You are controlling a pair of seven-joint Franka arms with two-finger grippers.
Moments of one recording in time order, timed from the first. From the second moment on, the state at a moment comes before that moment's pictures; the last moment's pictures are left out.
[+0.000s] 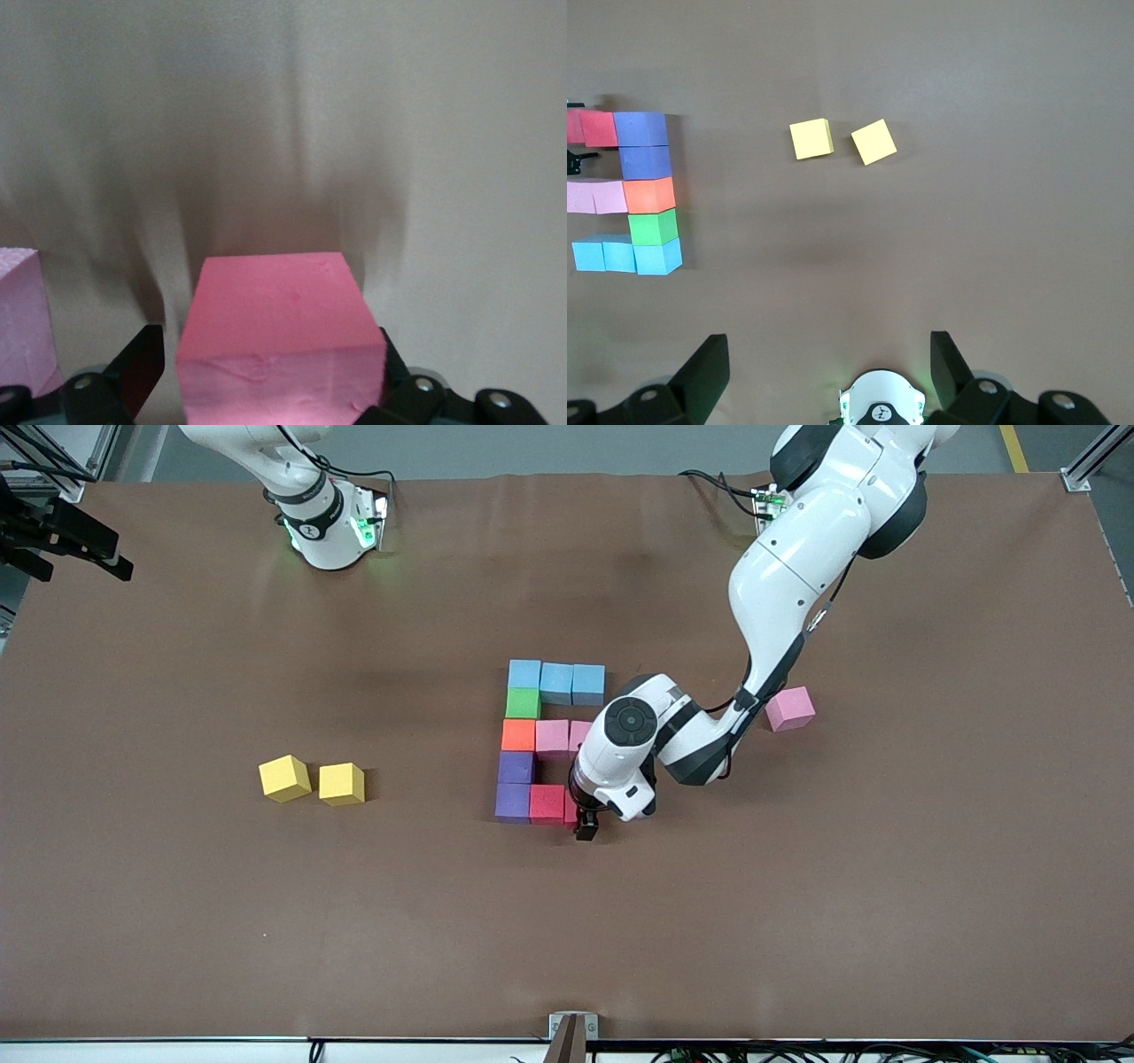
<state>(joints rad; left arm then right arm) -0.40 1.02 -0.40 -1.28 0.33 2.45 -2.36 0.05 -0.10 -0.07 -1.46 0.06 1.28 0.05</state>
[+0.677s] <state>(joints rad) -0.40 0.94 -0.40 -1.27 0.33 2.35 -2.36 0.03 -0.10 -0.09 -1.46 0.03 1.31 0.02</state>
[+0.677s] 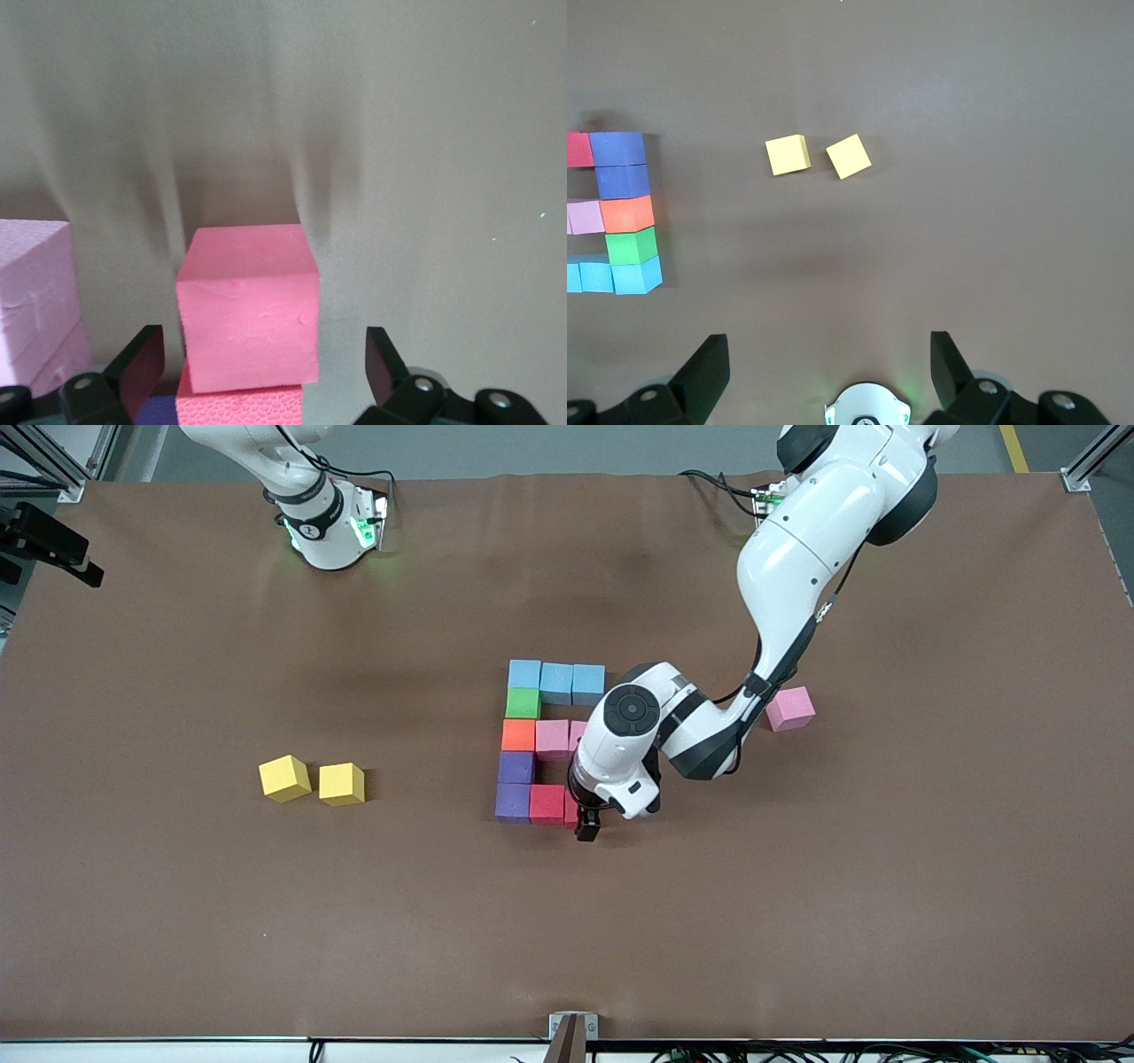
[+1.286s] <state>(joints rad) -0.31 0.72 -0.41 -1.38 0.33 2.20 -2.28 0.03 -0.10 -0.08 -1.46 0.03 1.32 0.01</state>
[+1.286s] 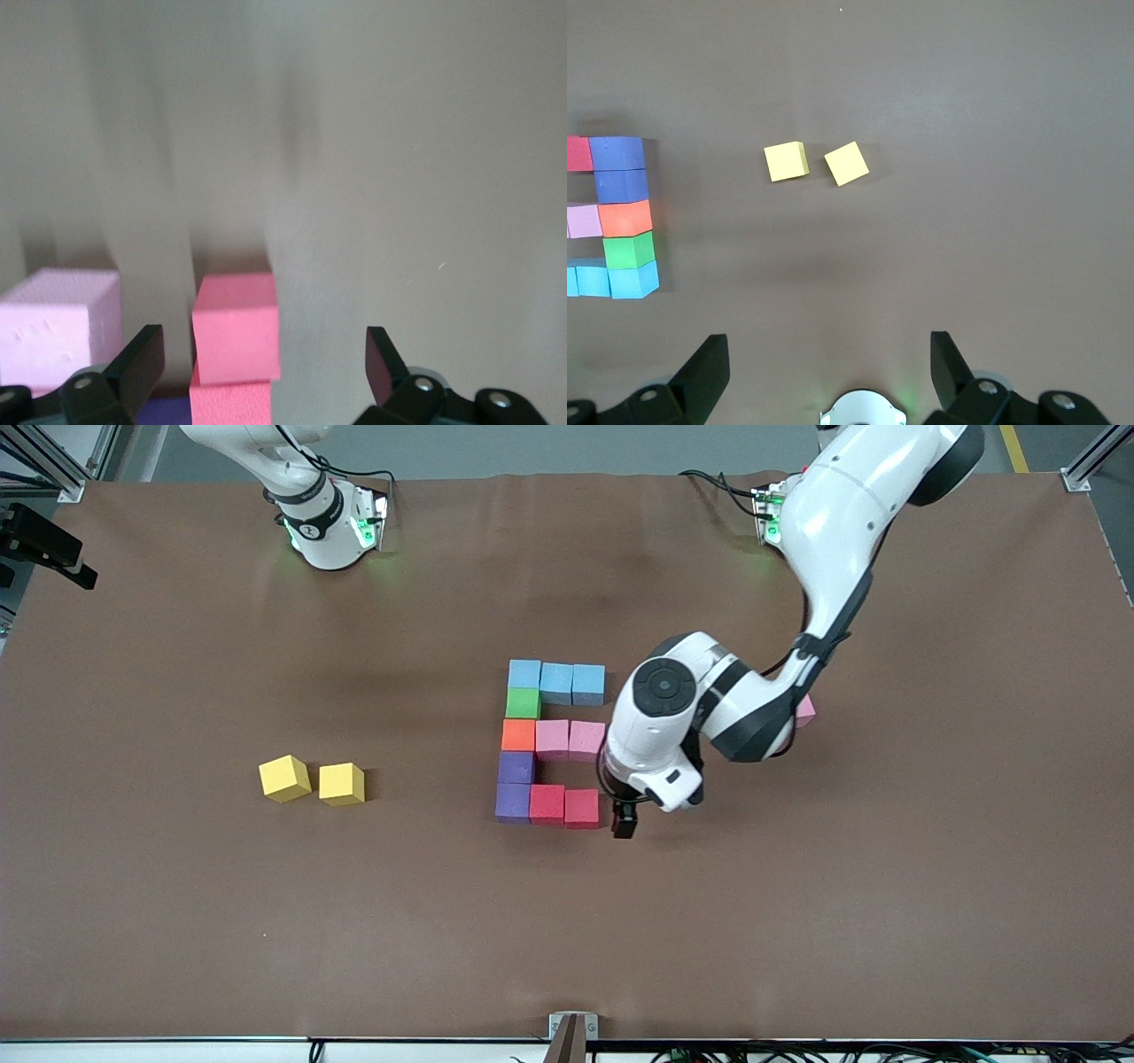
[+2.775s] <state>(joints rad) 0.48 0.22 -0.66 -1.88 0.32 2.03 -0.50 0.04 -0.10 -0.08 -1.46 0.00 1.33 0.01</state>
